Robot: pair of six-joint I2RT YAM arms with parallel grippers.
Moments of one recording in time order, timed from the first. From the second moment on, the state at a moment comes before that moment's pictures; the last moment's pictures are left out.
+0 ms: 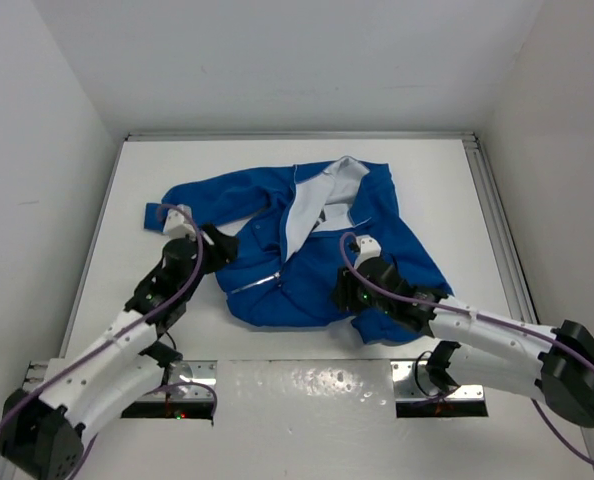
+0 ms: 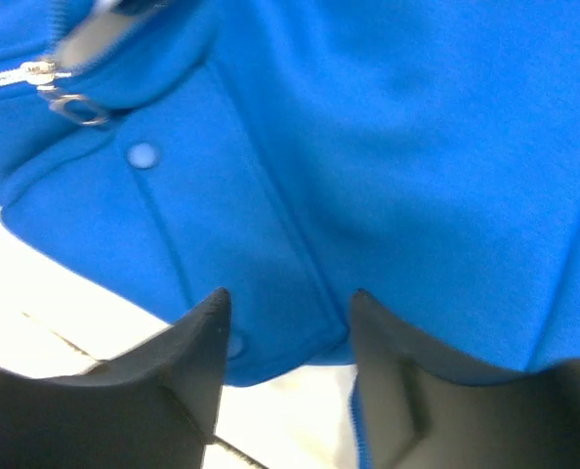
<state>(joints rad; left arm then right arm) -0.45 0.82 0.45 -0.01 -0.27 -0.71 0.87 1.02 0.40 -0.09 0.17 0.58</state>
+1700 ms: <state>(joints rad) -0.47 0.47 0.05 -0.03 0.17 -0.99 0.88 1.60 0.65 0.42 -0.22 0.47</state>
